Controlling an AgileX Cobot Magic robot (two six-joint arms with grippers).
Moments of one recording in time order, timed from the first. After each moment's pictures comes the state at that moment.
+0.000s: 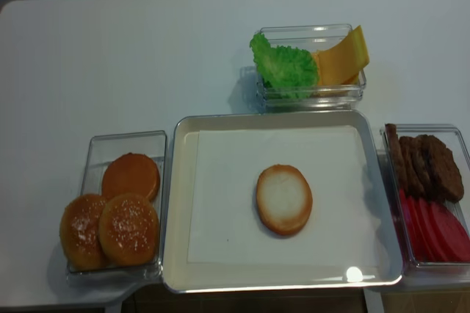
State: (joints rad) left arm -0.02 0.20 -0.71 -0.05 1.25 0.02; right arm 0.02 -0.02 -0.48 0.12 1.16 -0.05
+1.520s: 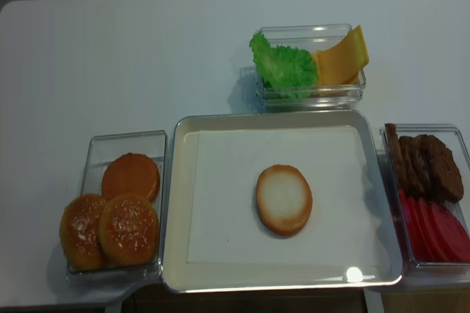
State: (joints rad) left arm -0.02 -0.02 -0.49 0.02 1.20 -0.08; right arm 0.02 -0.02 -0.48 0.12 1.16 -0.04
